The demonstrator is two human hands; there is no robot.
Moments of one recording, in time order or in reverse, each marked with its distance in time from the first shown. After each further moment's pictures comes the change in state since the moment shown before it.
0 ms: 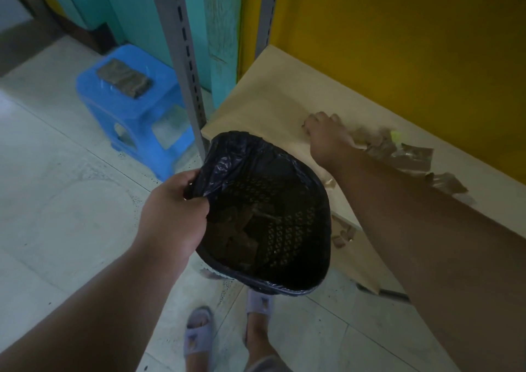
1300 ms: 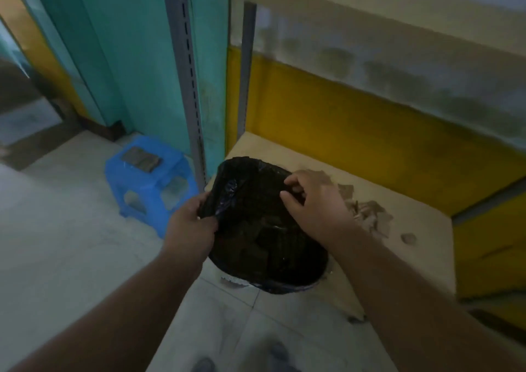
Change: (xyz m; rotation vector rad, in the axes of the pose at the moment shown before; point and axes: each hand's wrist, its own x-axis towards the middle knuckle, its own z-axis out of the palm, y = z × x) left_hand -0.103 0.068 -0.048 -0.257 -0.118 0.138; right_hand -0.242 -0.067 -0.210 0.583 0.328 0.032
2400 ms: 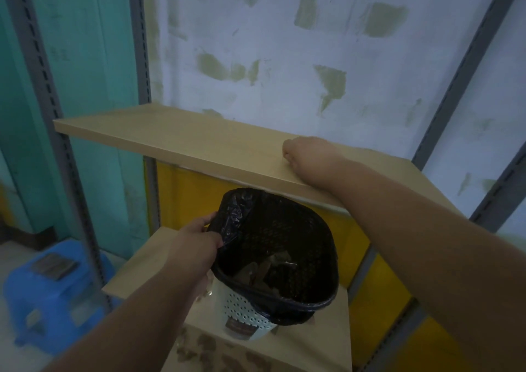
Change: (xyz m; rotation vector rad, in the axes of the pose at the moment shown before) left_hand -0.117 0.136 0.251 -0.214 -0.225 0.177; right_hand 0.028 0.104 -0.358 -0.699 0.121 -0.217
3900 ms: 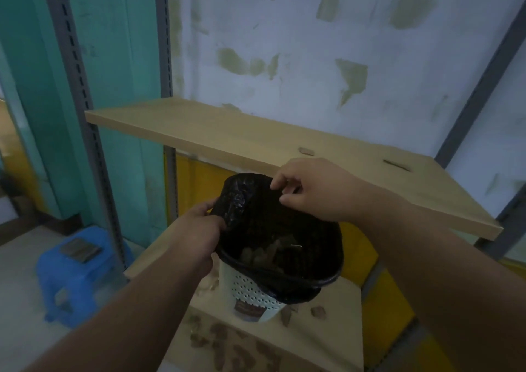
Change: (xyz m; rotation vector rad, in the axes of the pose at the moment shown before) left_hand -0.013 0.019 -0.015 -0.010 0.062 0.002; right_hand -0.069 -0.065 -0.026 0.405 -0.091 -0.145
